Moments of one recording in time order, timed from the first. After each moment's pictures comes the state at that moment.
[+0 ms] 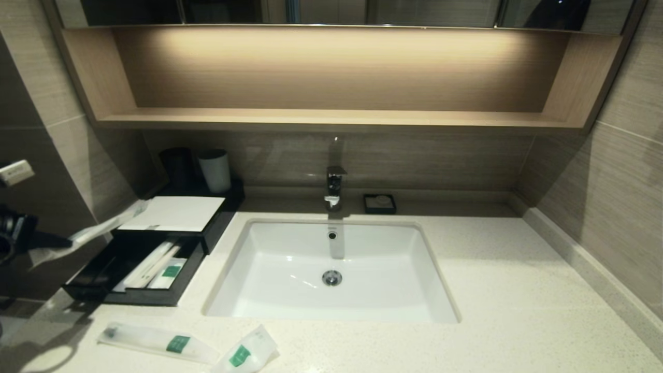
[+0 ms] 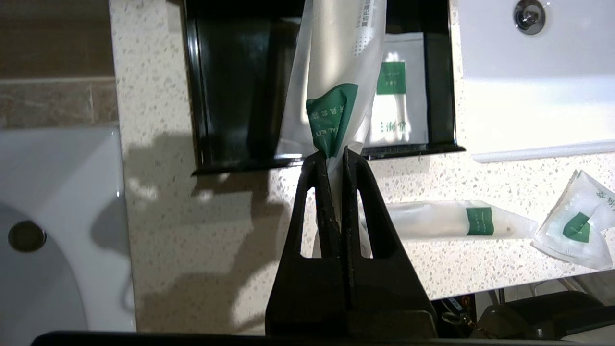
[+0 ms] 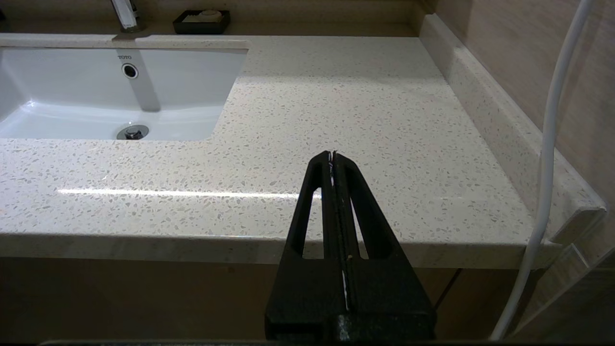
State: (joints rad) left arm 0.61 1.76 -1.39 0.70 -0.59 0.56; right arm 0.00 0.00 0.00 0.00 0.00 0.00
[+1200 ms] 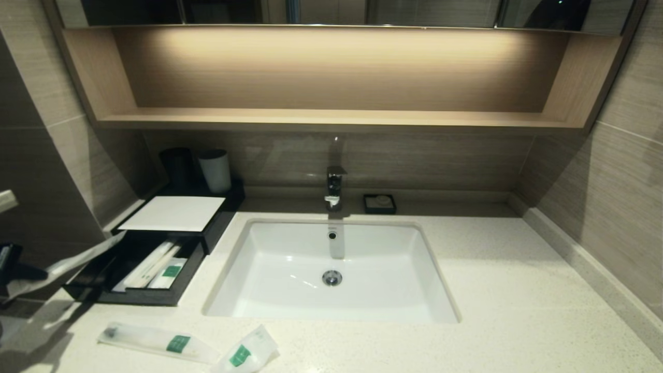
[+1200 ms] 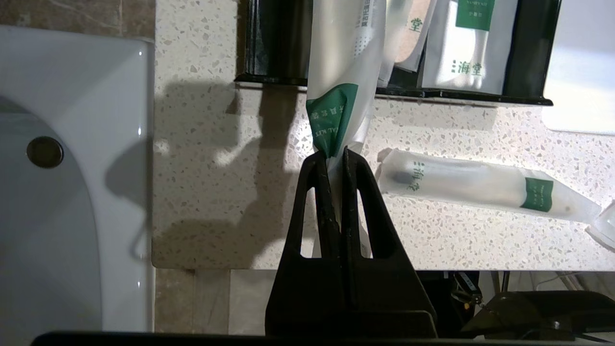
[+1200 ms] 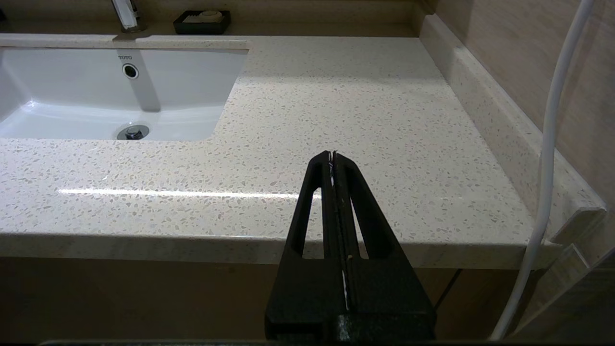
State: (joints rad) left arm 0.68 1.74 -1.26 0.66 -0.47 0.55; right arm 0.00 0.00 0.00 0.00 0.00 0.00
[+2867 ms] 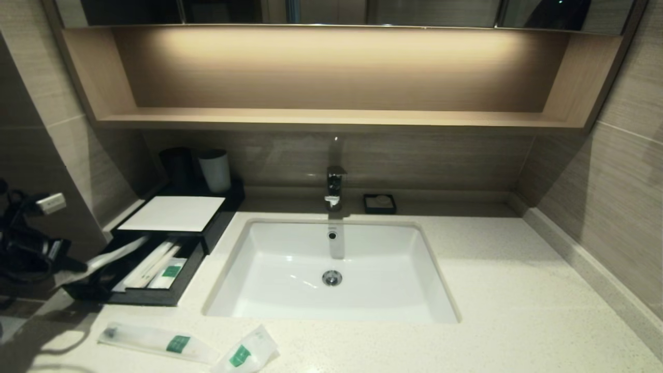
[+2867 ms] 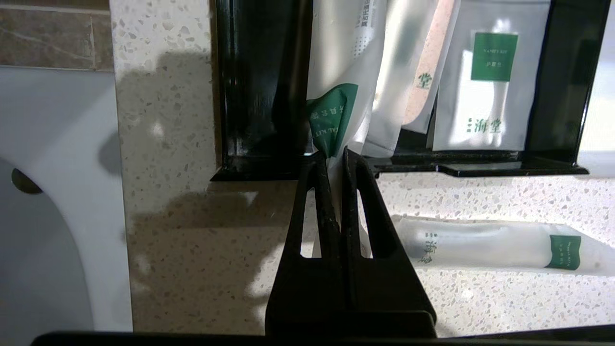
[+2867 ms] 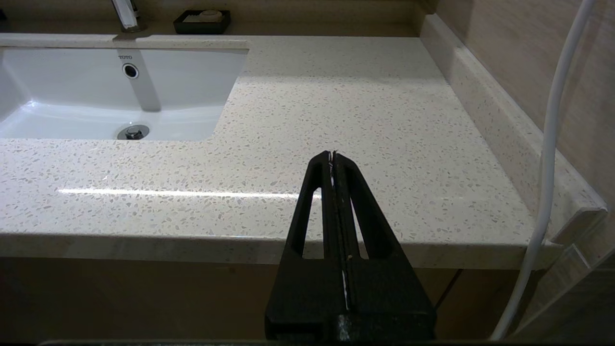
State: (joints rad) left arm 0.55 1.91 -1.33 0.56 -0.43 0.49; right arm 0.00 0.00 0.00 0.00 0.00 0.00
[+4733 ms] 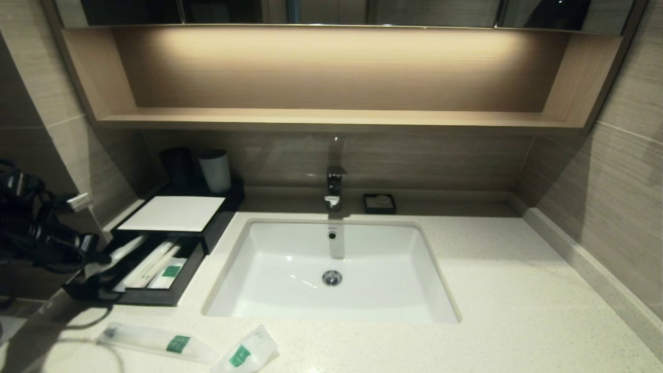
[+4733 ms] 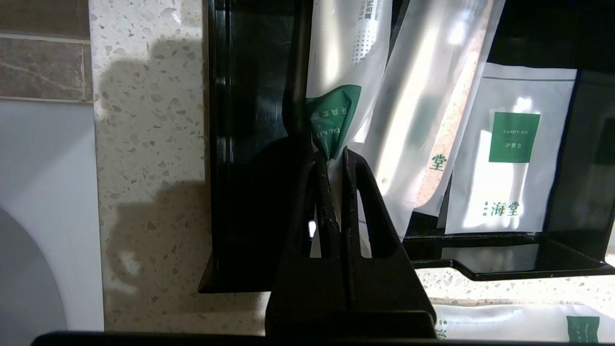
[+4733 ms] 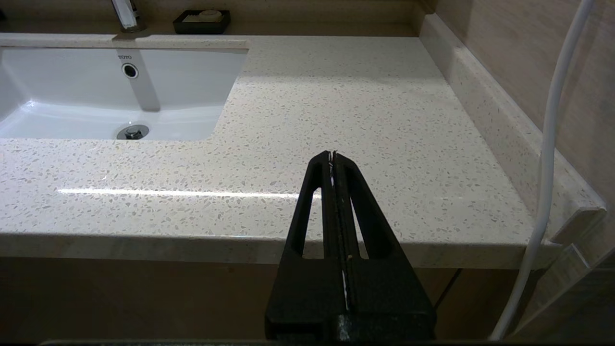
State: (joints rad) left arm 0.48 2.03 -1.37 0.44 -0.41 0.39; right arm 0.00 0.00 0.00 0.00 0.00 0.00
